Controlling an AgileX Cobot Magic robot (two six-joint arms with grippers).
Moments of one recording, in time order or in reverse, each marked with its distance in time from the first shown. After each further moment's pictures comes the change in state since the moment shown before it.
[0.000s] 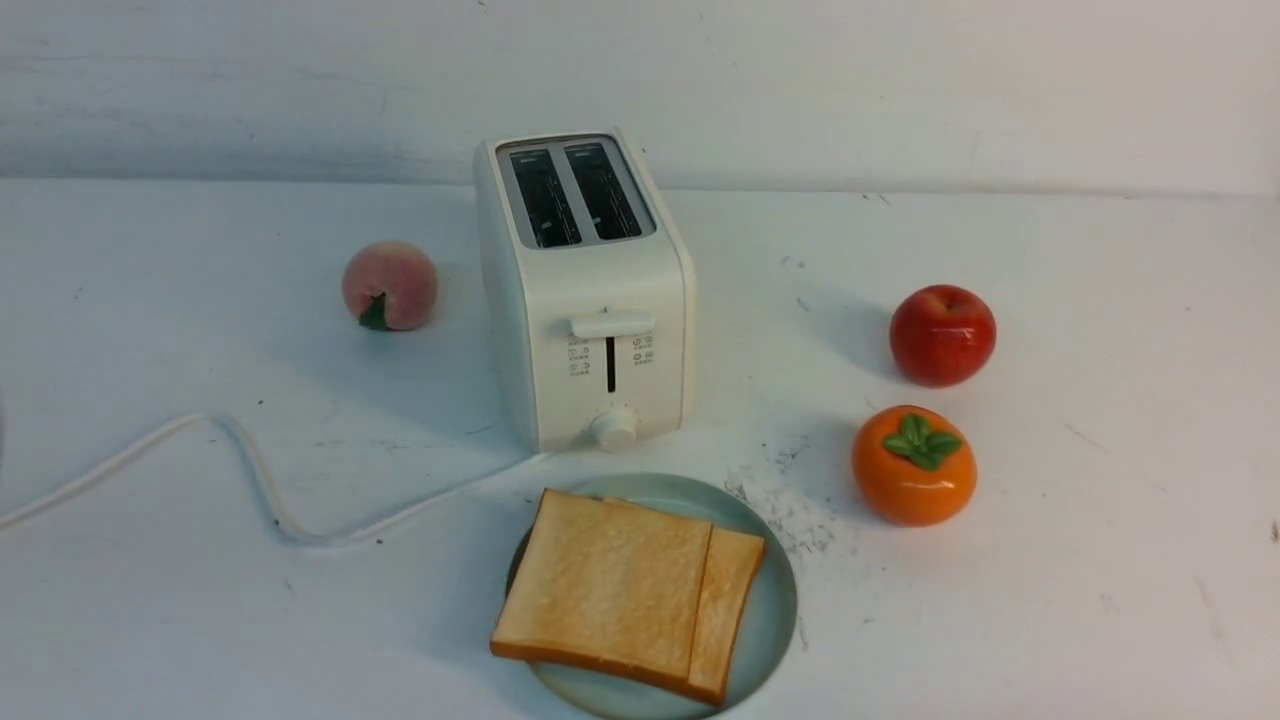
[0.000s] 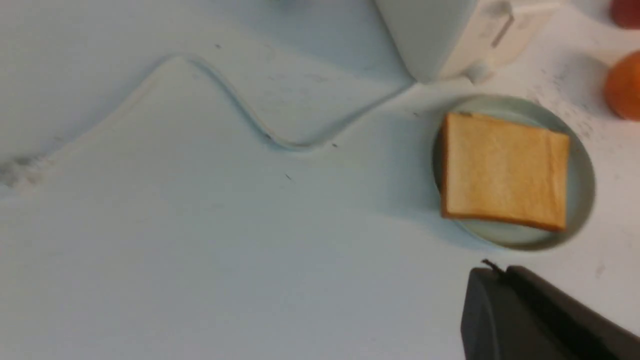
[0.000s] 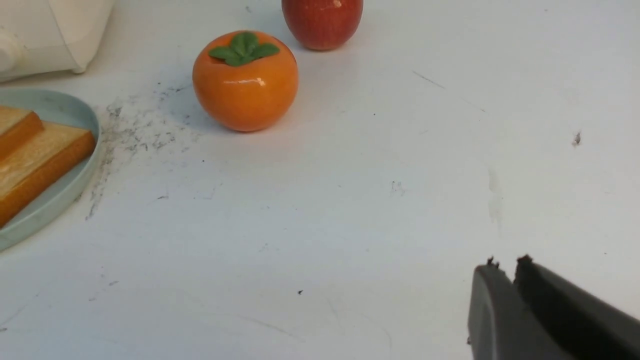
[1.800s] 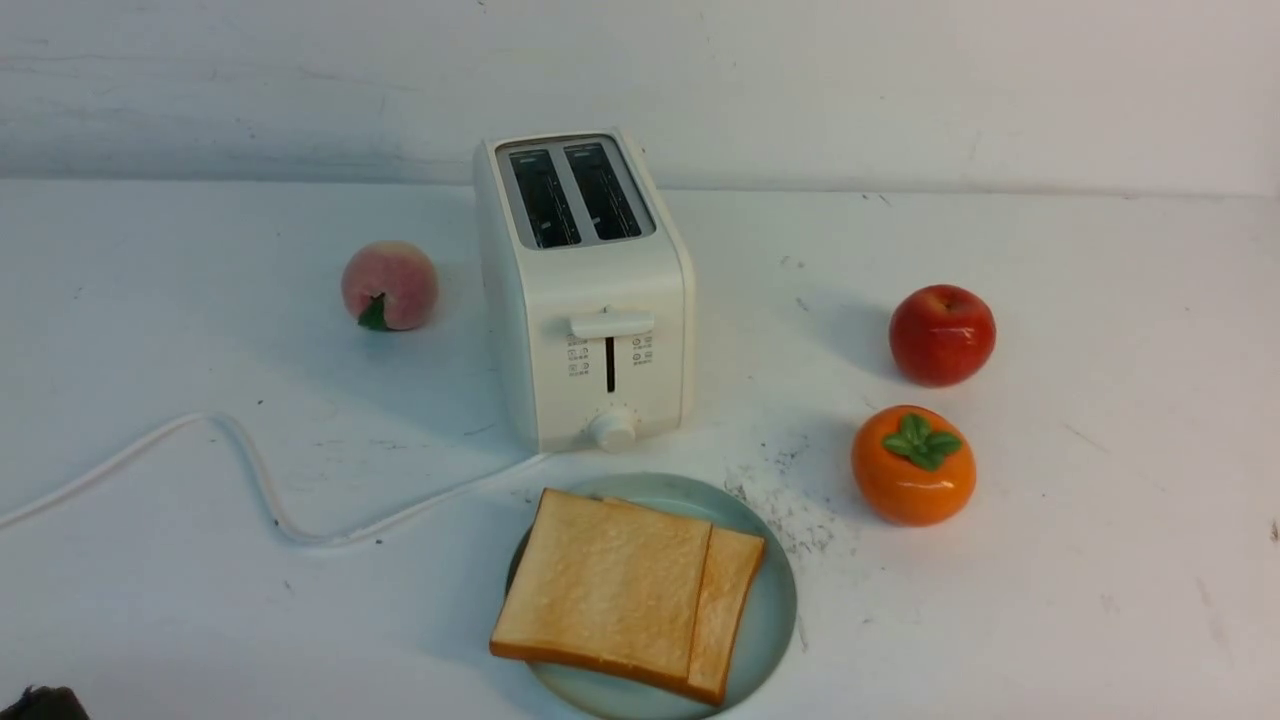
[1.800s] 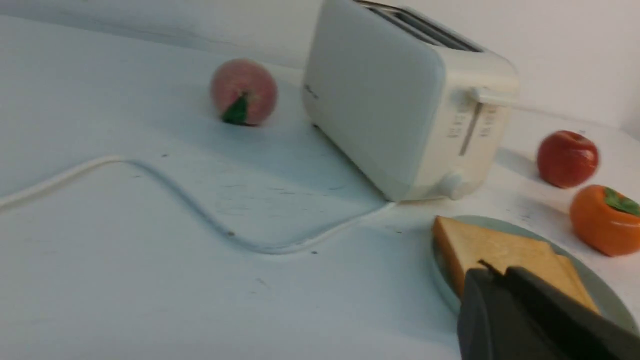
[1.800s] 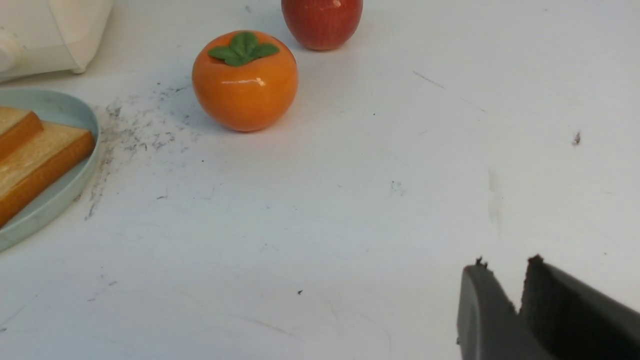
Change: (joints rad) right arm 0.000 0.000 0.000 0.000 0.000 0.000; left arm 0.316 -0.632 0.969 -0.131 -0.898 0.150
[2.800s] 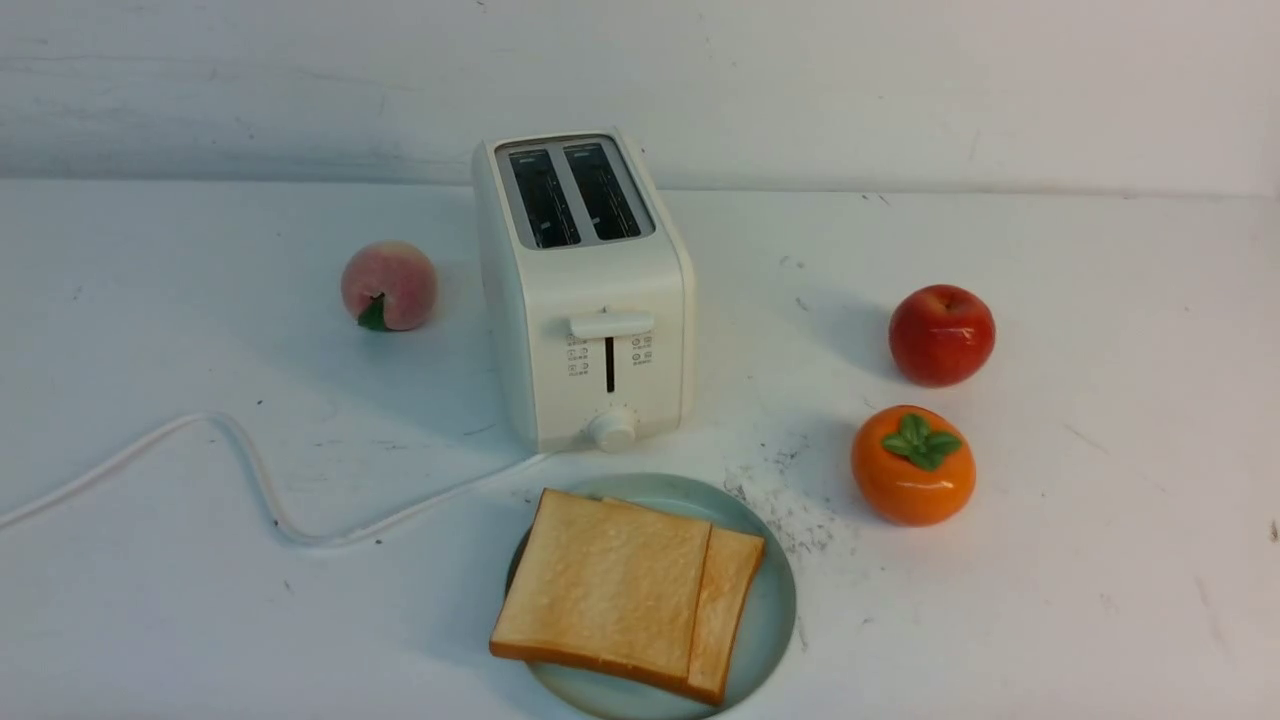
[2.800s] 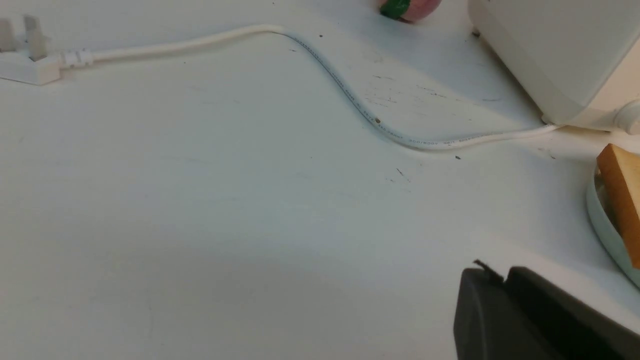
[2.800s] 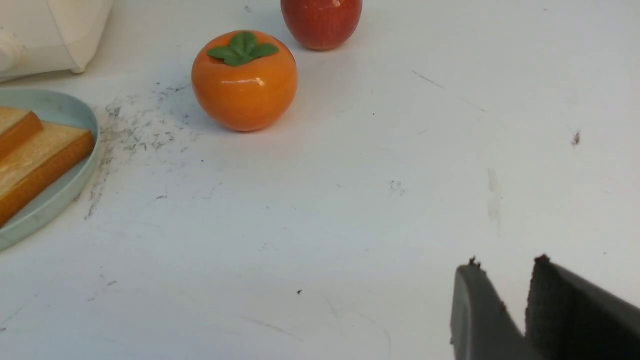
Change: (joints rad) right arm 0.000 0.000 0.000 0.000 0.000 0.000; left arm 0.158 0.000 0.053 -0.005 0.144 -0.023
